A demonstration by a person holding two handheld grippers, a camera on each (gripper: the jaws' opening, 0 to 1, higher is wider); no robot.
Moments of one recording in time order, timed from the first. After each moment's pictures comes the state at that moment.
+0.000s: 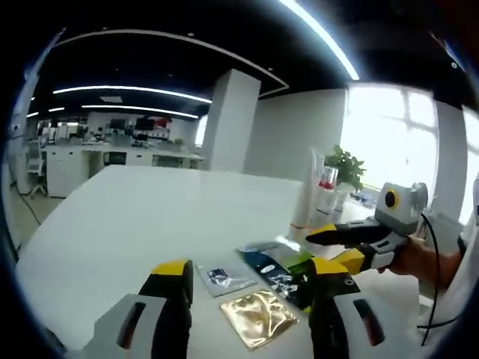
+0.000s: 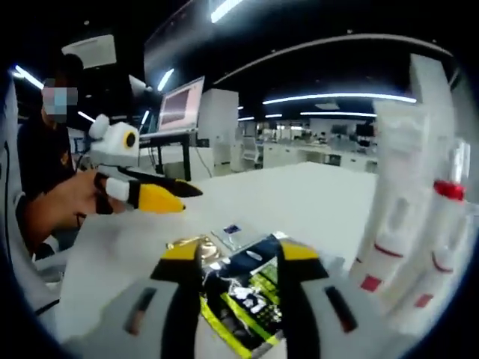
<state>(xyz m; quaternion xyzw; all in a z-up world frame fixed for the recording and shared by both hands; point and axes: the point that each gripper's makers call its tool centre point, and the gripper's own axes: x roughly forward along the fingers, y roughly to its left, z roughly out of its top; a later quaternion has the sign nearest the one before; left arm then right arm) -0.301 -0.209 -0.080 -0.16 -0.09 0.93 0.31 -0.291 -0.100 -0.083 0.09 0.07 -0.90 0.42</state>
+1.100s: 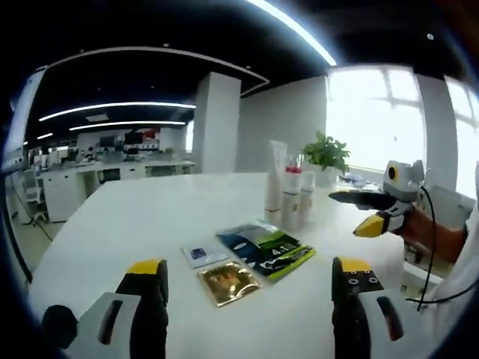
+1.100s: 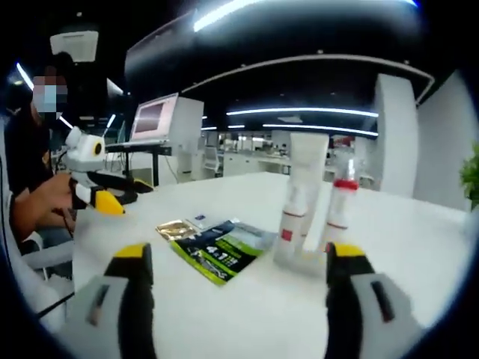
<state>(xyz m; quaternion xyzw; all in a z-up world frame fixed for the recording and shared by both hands) -0.233 -0.211 -0.078 -0.14 -0.02 0.93 0.33 -0.236 -0.009 -0.061 0.06 0.08 -0.95 0.30</state>
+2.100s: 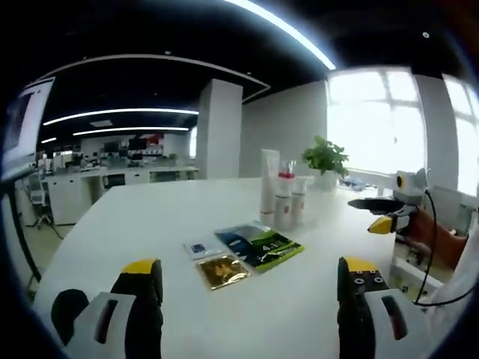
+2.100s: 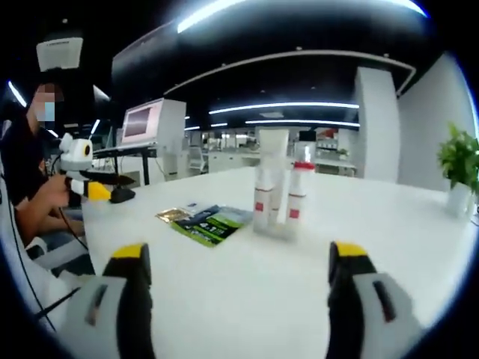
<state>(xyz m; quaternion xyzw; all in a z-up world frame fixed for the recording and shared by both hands) -0.200 -0.221 -0.070 -0.12 -0.02 0.94 0.31 -0.193 0.051 -0.065 0.07 0.05 -0.96 0.26</state>
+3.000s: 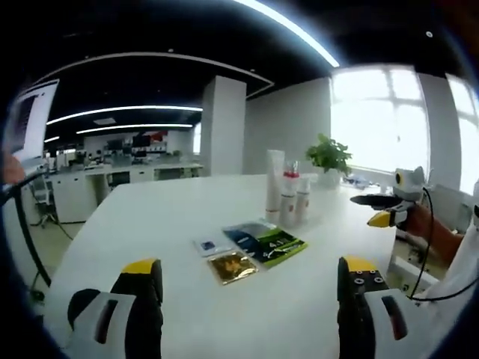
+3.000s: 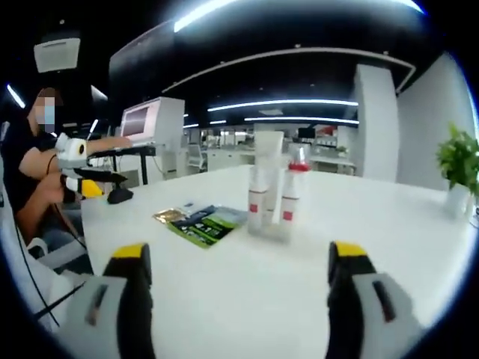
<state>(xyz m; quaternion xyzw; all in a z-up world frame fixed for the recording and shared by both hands) -0.194 -0.240 -0.062 -0.13 -0.02 0.95 0.30 -0.193 0.054 -0.064 0.08 0.06 -0.96 0.26</state>
